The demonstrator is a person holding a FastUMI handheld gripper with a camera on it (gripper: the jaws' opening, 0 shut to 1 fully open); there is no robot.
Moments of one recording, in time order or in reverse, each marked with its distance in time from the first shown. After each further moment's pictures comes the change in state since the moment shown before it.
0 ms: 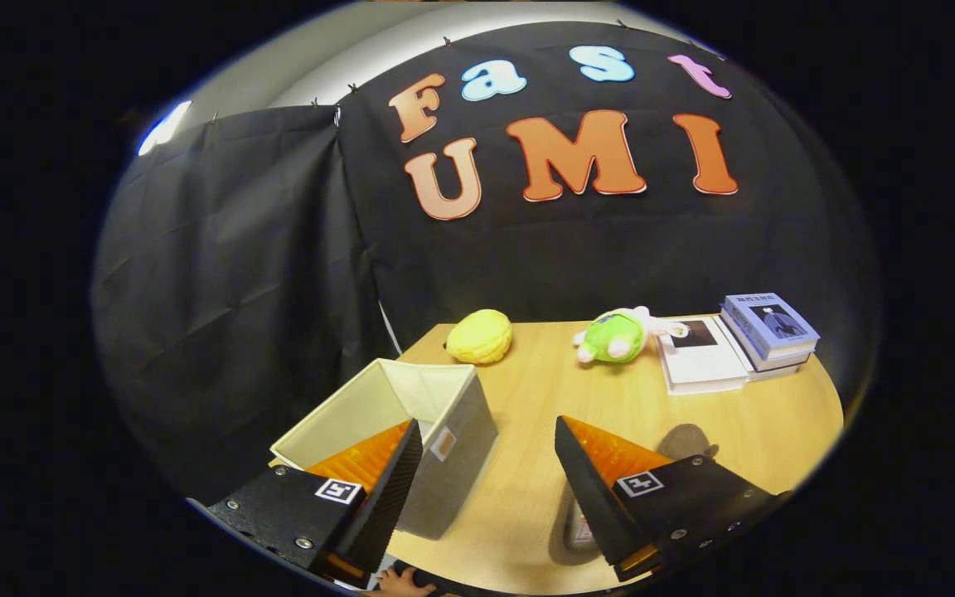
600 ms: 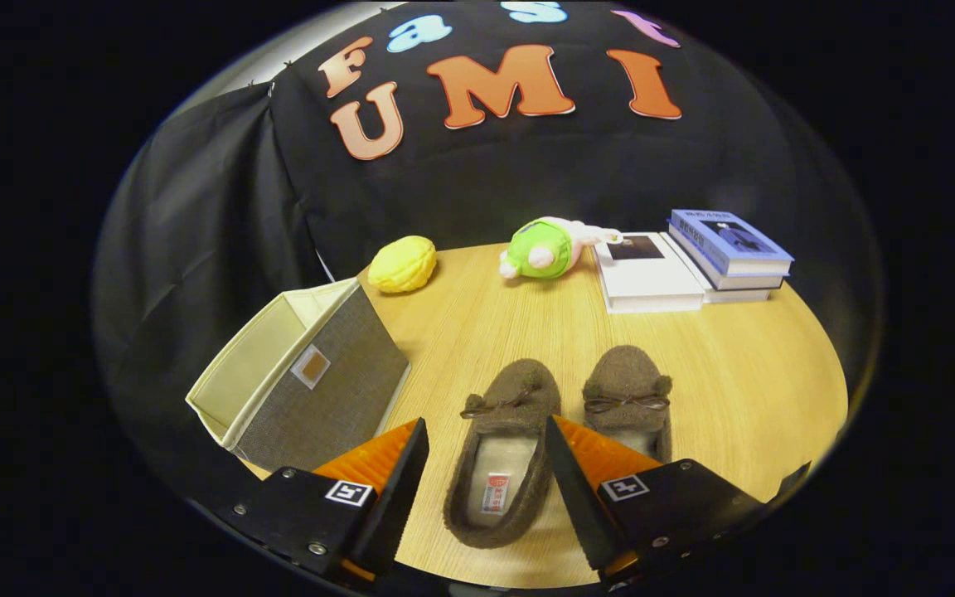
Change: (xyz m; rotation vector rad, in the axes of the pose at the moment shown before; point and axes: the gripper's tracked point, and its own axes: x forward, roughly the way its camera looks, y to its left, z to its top) arm 0.034 -0.076 -0.093 0.121 0.230 -0.071
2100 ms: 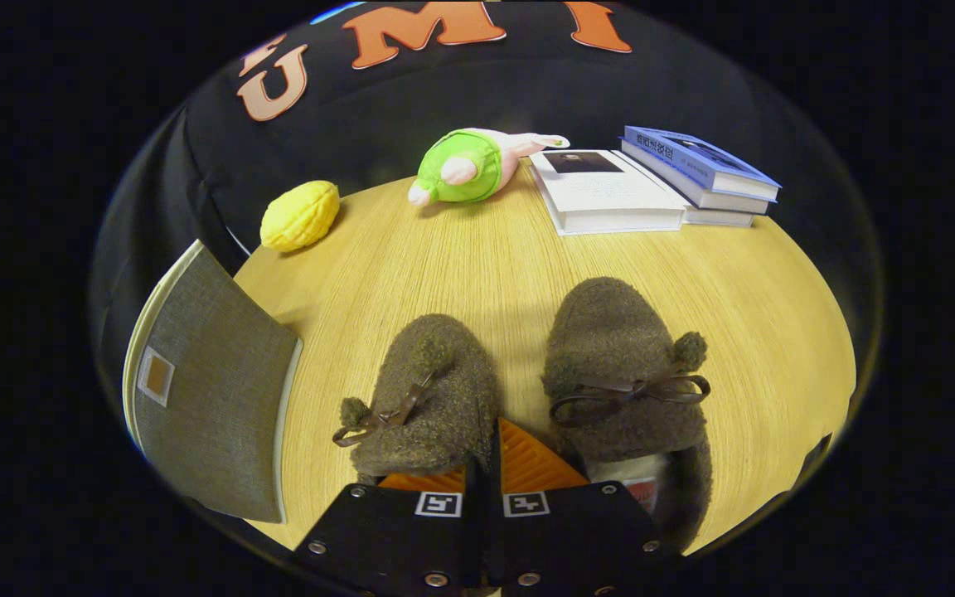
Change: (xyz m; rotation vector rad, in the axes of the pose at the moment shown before) arm 0.081 -0.052 -0.042 0.126 0.222 -0.209
